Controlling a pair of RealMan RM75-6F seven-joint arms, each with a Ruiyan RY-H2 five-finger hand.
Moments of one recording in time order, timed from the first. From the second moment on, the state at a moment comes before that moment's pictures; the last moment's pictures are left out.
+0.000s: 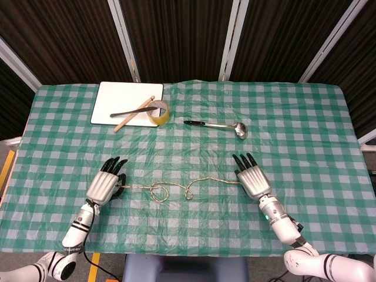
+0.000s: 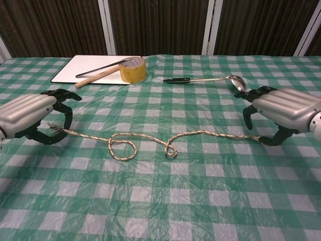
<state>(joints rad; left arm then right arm) -0.51 -1.68 -0.06 -1.13 1.47 1.19 0.13 0.53 -1.53 0.15 -1.44 -1.24 0.96 -0.68</state>
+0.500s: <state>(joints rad) -0.52 -1.68 -0.07 -1.14 1.45 1.17 0.15 0.57 -1.60 0.12 -1.34 -1.20 0.96 -0.66</state>
